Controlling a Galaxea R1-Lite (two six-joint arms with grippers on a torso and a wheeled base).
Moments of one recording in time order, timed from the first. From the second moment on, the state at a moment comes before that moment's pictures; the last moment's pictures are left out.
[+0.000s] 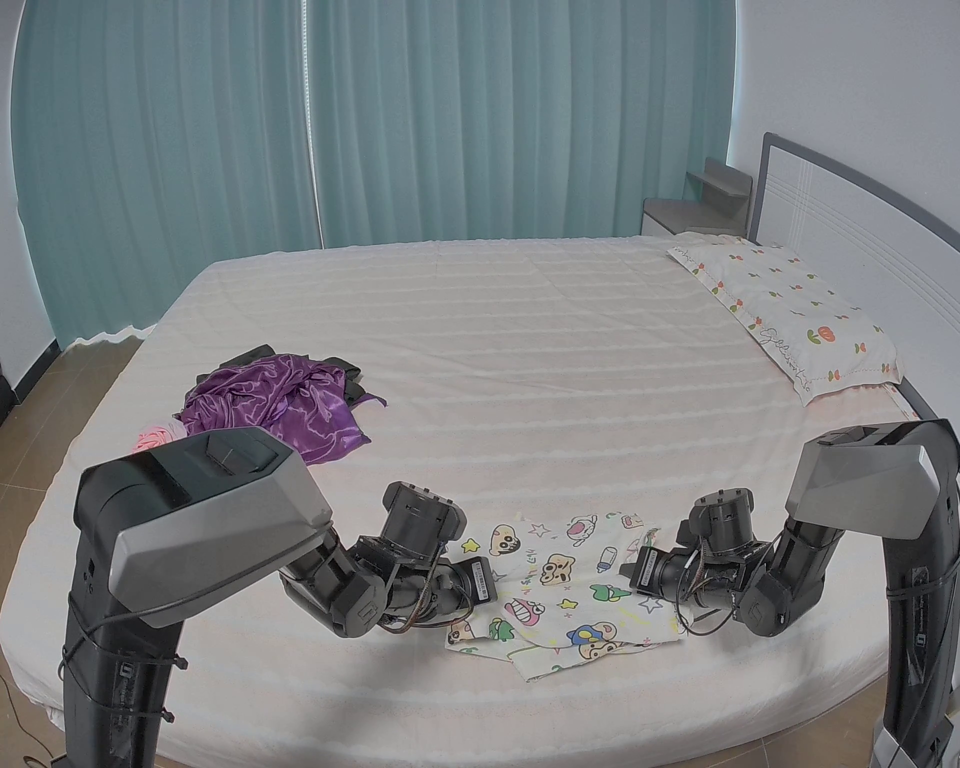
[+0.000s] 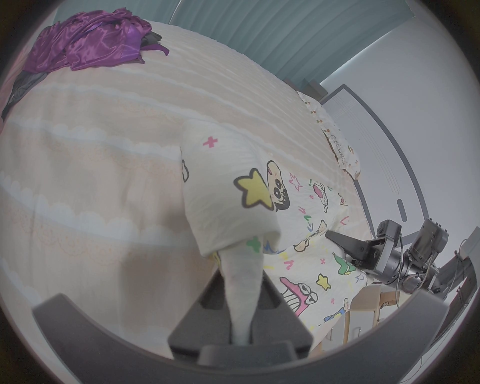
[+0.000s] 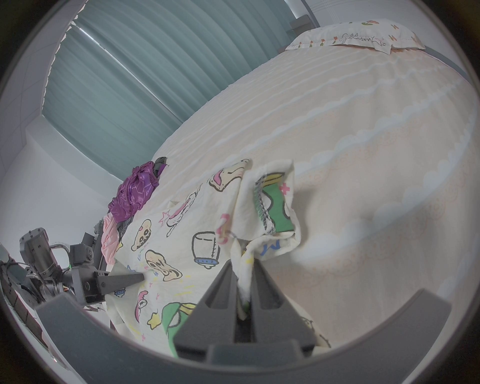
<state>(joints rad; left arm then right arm) -0.58 2.40 -1.06 -0.55 -0.13 -0.73 0.34 2.41 -0.70 -1.05 0.15 0.61</state>
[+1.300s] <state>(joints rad) -0.54 2.35 -0.98 -0.56 -0.09 -0.78 0.37 2.40 -0.71 -1.06 0.15 0.62</state>
